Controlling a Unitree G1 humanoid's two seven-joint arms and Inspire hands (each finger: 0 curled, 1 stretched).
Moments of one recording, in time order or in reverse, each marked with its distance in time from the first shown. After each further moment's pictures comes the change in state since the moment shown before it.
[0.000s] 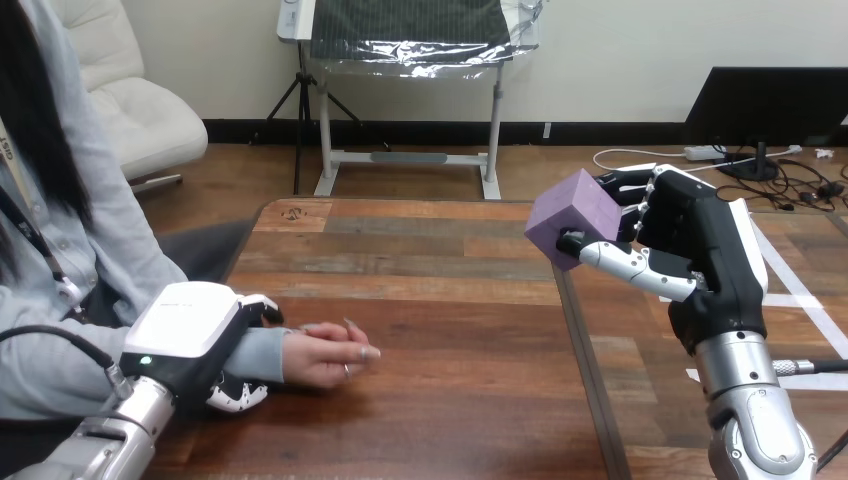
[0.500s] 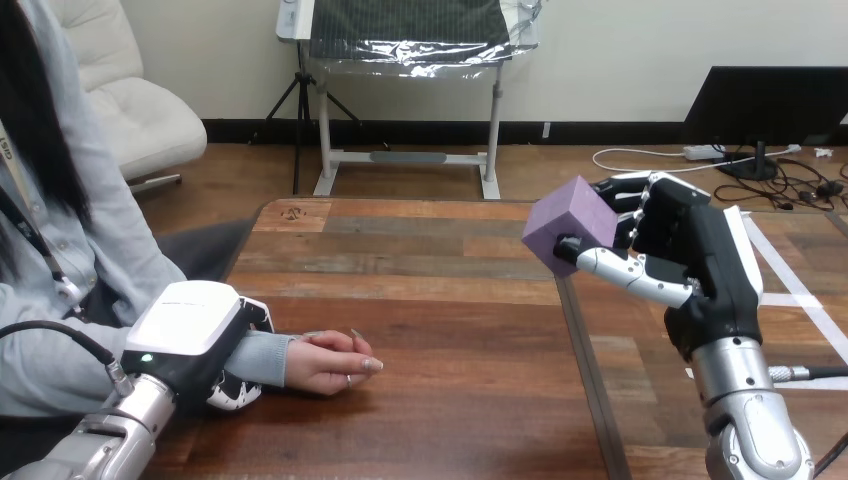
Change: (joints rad) left arm -0.001 0.004 -0.012 -0.008 -0.036 -0.006 -0.026; right arm 0.014 0.009 0.002 0.000 0.005 0.013 0.007
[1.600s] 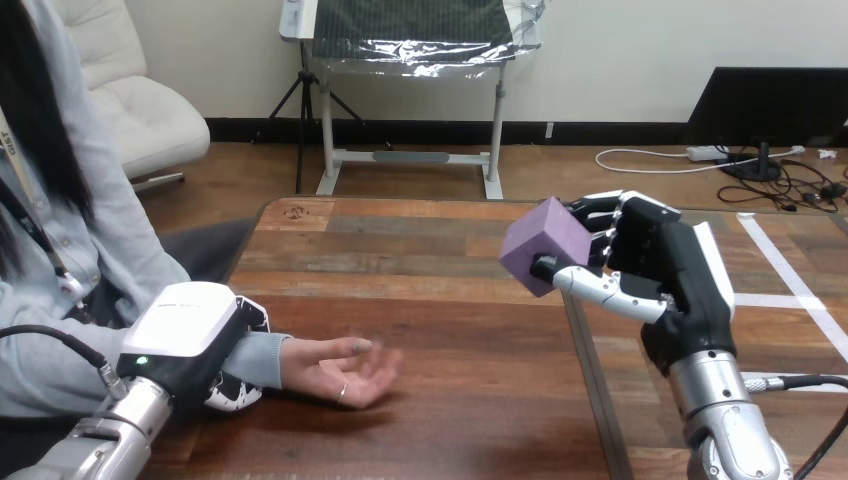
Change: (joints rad) left arm 0.020 0.016 0.000 -0.028 -0.042 -0.047 -0.010; right arm 0.012 0.034 0.017 0.019 -0.029 -0.001 0.022
